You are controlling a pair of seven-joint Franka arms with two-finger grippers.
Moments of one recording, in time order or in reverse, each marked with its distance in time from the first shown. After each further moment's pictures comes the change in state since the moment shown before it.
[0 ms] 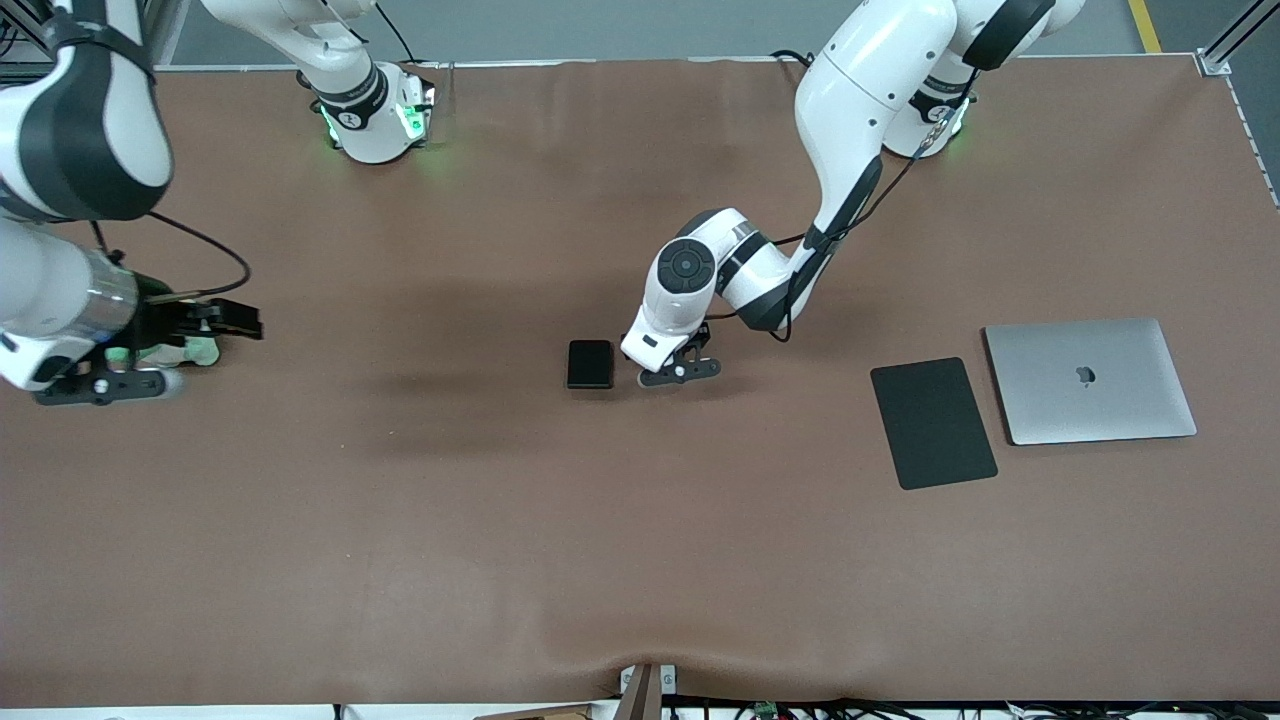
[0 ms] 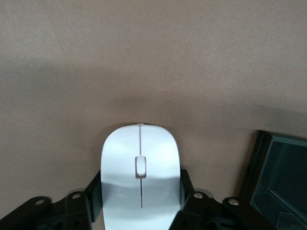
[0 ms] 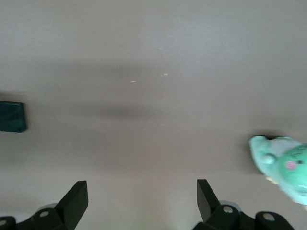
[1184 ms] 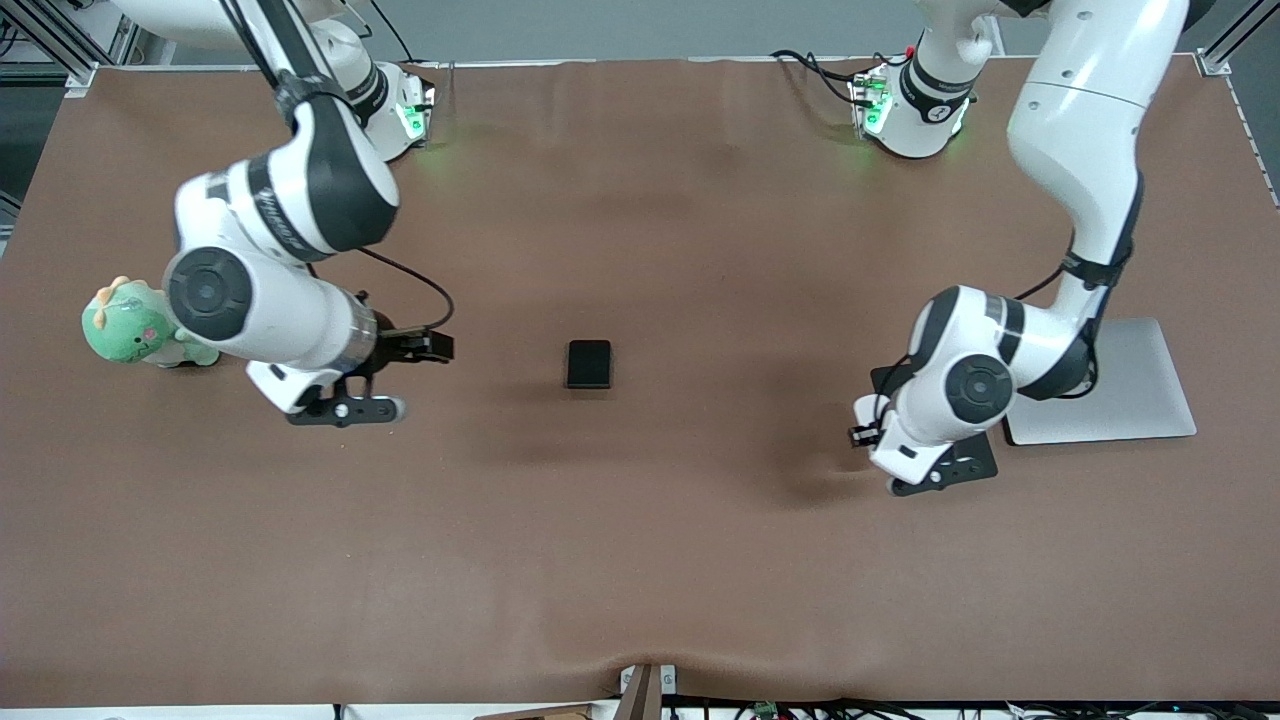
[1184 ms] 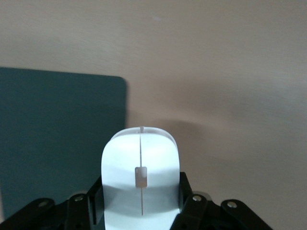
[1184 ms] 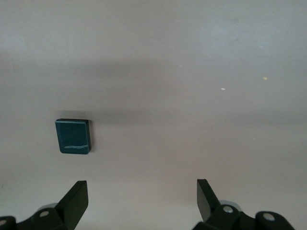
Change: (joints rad) left arm 0.534 -0.136 0.022 -0.041 0.085 -0.226 0.448; right arm 0.258 0.154 0.004 -0.004 0.092 0.187 0.262
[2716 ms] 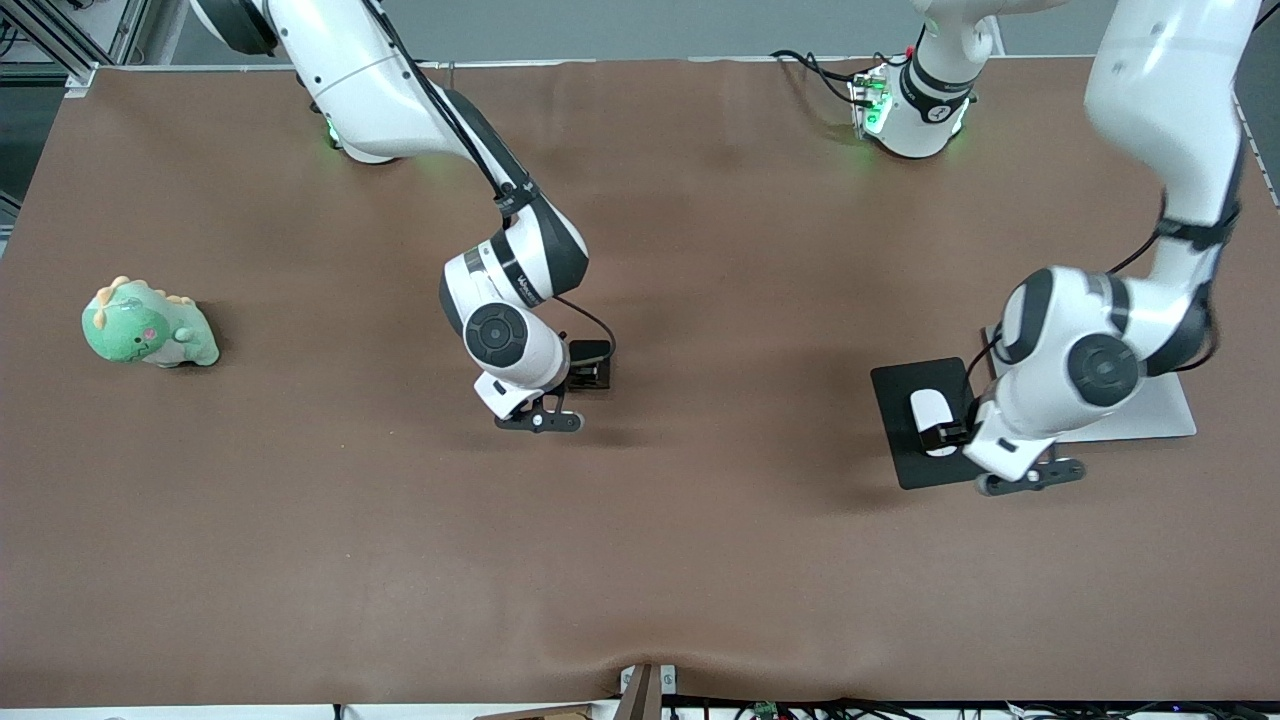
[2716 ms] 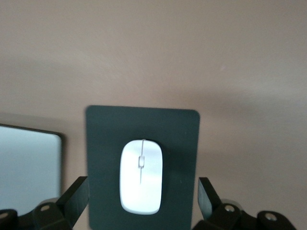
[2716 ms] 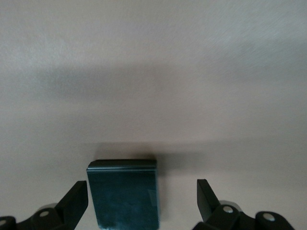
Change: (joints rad) left arm 0.140 -0.172 -0.031 -0.017 0.012 -0.062 0.142; right arm 0.255 0.316 0.002 -0.082 0.105 0.480 0.235
